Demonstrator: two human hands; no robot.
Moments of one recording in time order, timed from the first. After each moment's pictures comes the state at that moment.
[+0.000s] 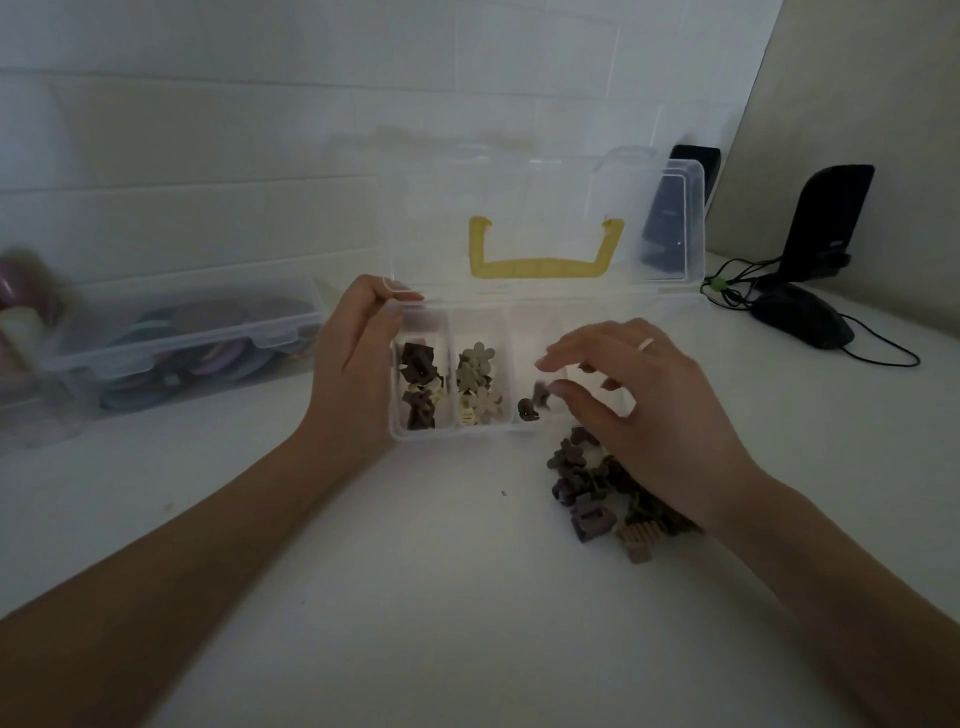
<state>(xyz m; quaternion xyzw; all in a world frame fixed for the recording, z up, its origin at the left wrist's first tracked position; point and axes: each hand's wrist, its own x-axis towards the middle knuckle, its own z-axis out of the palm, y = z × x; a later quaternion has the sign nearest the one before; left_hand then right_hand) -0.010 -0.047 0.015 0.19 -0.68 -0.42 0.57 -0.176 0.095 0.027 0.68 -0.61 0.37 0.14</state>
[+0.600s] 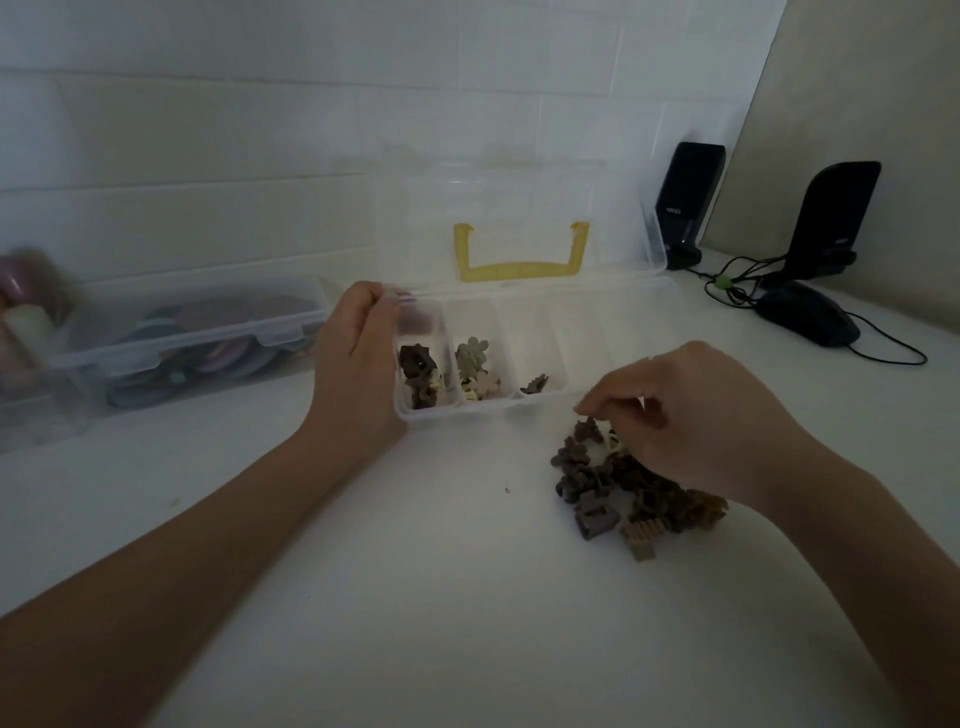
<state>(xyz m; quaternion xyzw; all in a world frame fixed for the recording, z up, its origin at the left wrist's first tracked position) -0.011 -0.055 0.010 0.28 -0.68 -0.36 0.58 -0.184 0.111 0.050 0.68 -0.71 0.19 0.06</state>
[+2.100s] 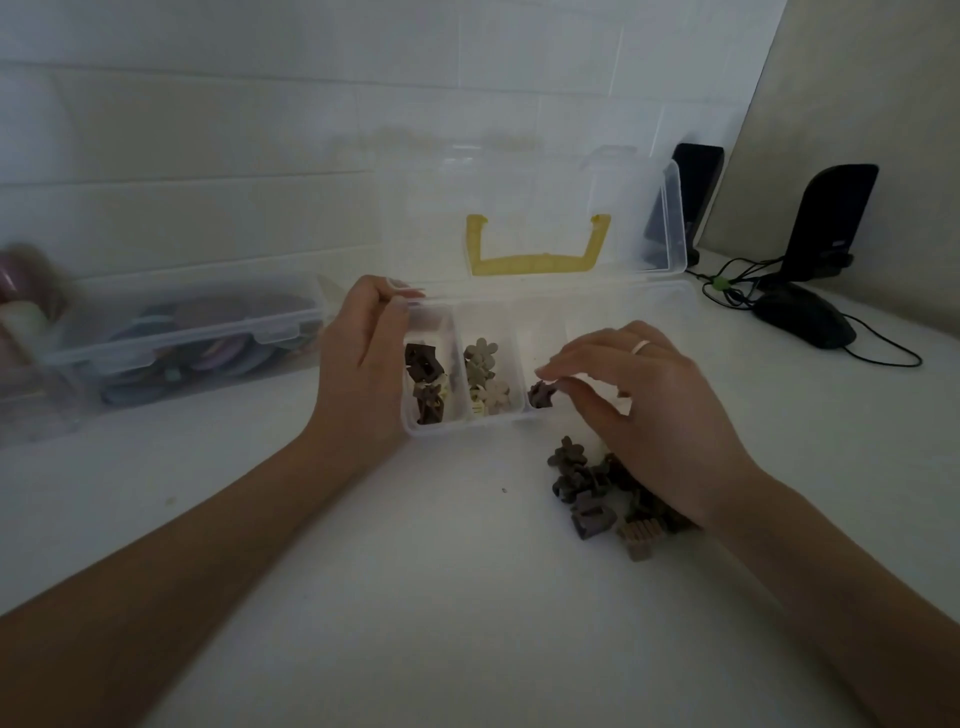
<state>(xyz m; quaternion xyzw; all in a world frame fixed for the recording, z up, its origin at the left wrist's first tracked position) -0.013 -0.048 0.009 0.25 -0.70 -0.35 0.58 -0.178 0.092 0.024 0.69 -0.62 0.35 0.15</state>
